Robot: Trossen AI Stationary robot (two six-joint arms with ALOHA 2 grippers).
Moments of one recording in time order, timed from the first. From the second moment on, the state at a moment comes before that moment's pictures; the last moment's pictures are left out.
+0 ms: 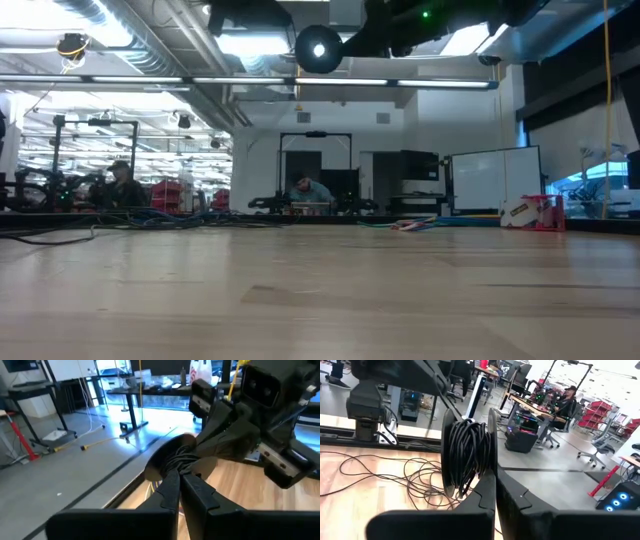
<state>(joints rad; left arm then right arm) -0.03 1.16 0.88 0.12 -0.61 -0.02 -0.10 1.42 0.88 0.46 0.36 -0.30</state>
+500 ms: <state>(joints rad) -0.03 1.26 0.88 0.38 -0.60 -0.05 -0.10 1.43 0.88 0.47 0.35 -0.30</state>
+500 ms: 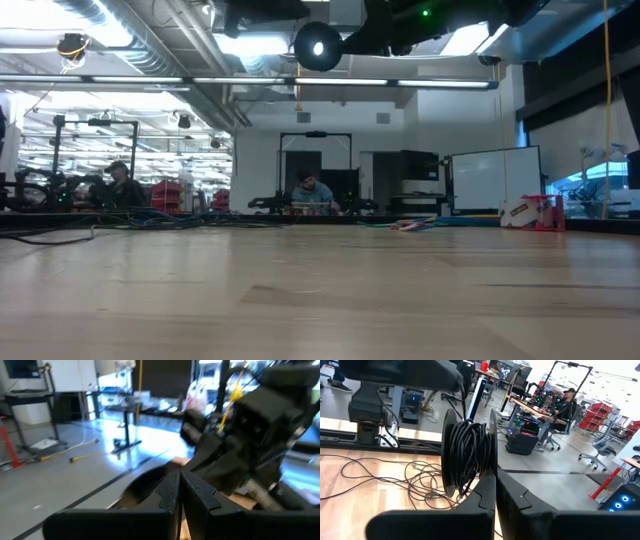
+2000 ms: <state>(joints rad) -0.04 1.63 0.88 0.45 -0.59 0.15 -0.10 1.43 0.88 0.47 0.37 -0.27</state>
